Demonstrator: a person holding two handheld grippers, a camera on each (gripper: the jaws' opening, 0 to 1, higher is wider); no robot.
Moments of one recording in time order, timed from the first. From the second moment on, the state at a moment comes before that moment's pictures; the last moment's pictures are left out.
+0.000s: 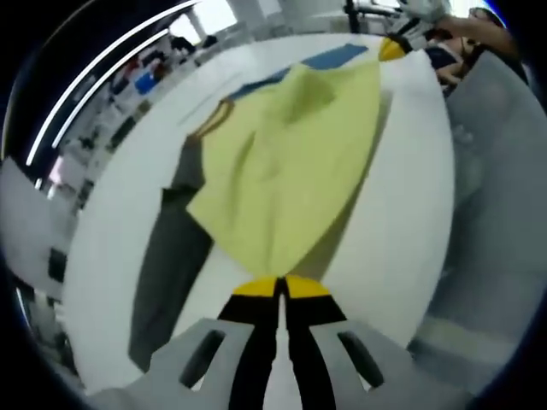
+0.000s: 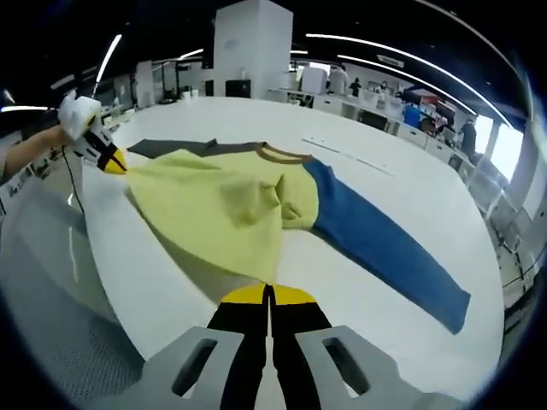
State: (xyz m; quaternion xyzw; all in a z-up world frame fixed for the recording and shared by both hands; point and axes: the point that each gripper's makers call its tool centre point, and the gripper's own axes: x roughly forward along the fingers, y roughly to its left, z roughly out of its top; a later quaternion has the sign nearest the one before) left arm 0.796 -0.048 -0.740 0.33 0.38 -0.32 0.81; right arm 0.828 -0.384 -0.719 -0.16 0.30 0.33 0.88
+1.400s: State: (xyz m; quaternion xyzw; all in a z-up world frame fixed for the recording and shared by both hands) left arm 0.723 -0.063 -0.748 0.24 0.44 -0.34 0.79; right arm 0.762 -0.397 -0.731 -0.15 0.35 0.34 0.86
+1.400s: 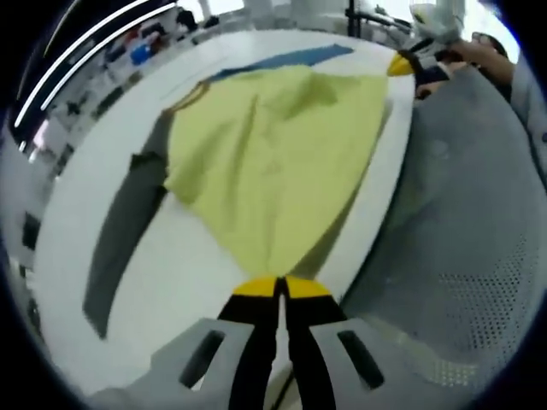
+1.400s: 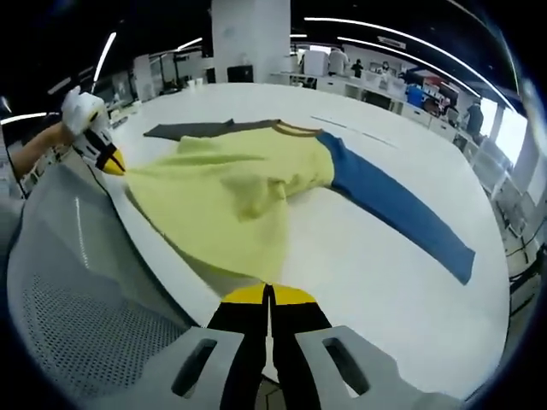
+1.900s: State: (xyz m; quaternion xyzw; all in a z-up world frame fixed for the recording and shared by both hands) left arm 0.703 -0.071 -0.752 0.23 0.46 -0.36 0.78; right arm 0.751 -0.413 -0.737 -0.20 0.37 0.33 0.84
